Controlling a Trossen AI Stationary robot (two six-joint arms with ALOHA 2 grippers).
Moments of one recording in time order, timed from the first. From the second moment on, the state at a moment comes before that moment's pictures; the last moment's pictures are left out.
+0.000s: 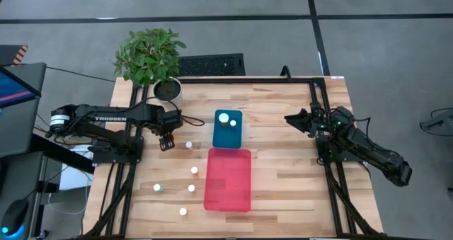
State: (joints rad) left arm 0.21 1.20 0.74 -0.99 -0.13 -0.14; right arm -0.63 0.01 0.01 0.08 -0.50 0.80
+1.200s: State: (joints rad) left arm 0.21 1.20 0.74 -0.99 -0.13 -0.14; right arm -0.63 0.01 0.01 0.08 -0.50 0.80
